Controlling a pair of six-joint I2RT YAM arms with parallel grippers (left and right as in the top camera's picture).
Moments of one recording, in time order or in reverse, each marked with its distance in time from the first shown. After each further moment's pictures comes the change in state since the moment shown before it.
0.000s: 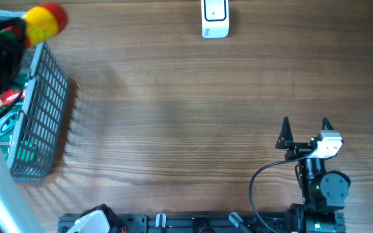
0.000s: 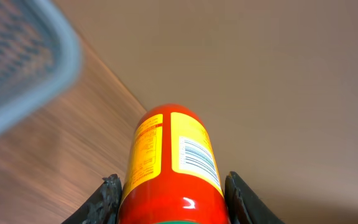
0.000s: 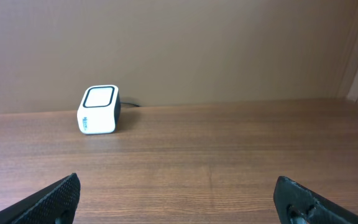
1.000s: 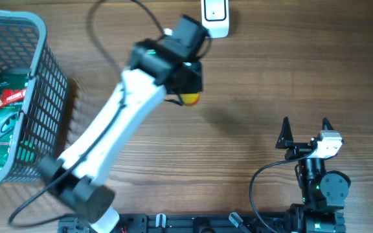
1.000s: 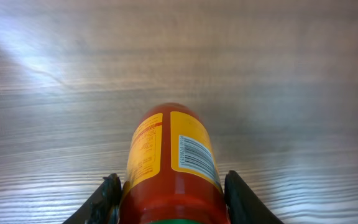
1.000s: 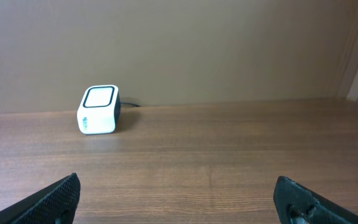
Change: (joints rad) left arm -1.039 0.483 0.002 -0.262 -0.575 0.204; right arm 0.000 0.000 0.000 0.000 0.000 0.000
